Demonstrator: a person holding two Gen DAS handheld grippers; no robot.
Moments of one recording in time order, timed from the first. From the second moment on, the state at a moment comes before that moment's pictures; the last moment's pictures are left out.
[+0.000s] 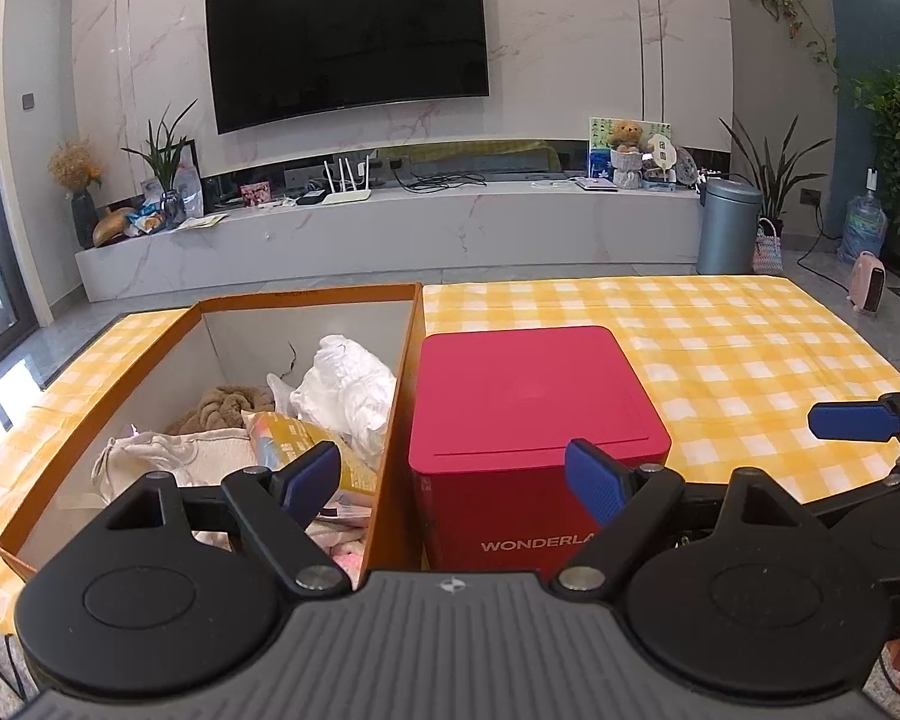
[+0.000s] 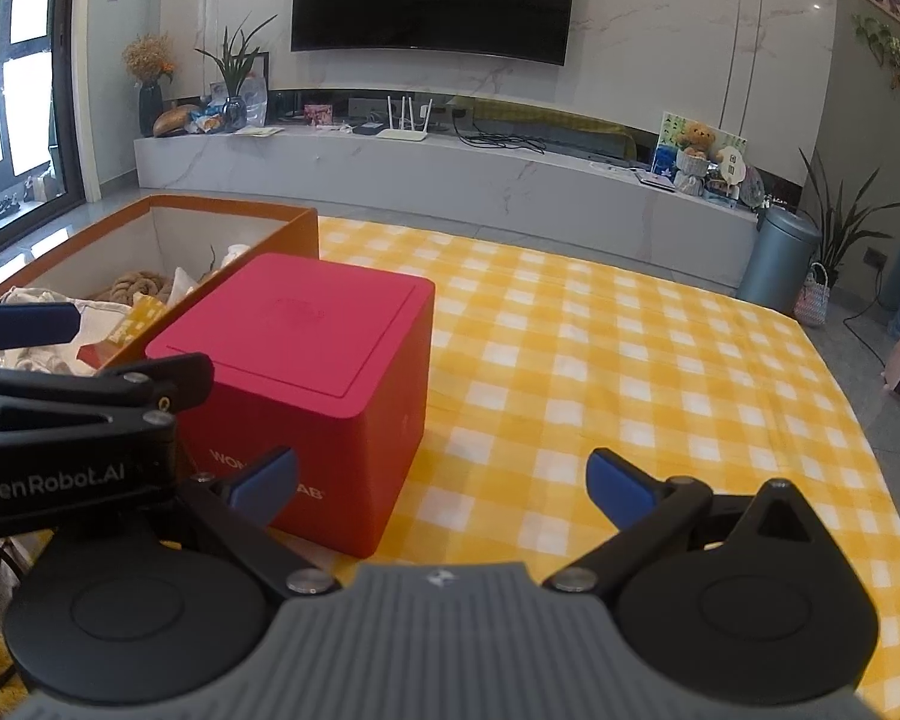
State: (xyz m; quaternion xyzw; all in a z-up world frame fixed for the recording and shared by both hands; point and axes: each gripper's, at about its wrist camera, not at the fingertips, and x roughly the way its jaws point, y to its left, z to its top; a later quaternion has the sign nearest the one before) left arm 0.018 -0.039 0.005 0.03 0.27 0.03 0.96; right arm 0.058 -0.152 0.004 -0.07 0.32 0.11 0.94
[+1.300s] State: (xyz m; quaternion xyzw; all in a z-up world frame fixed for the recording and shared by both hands) left arm 0.021 -0.042 -0.001 0.03 0.29 0.03 0.96; right arm 0.058 -0.152 0.003 -0.10 0.33 0.10 0.93
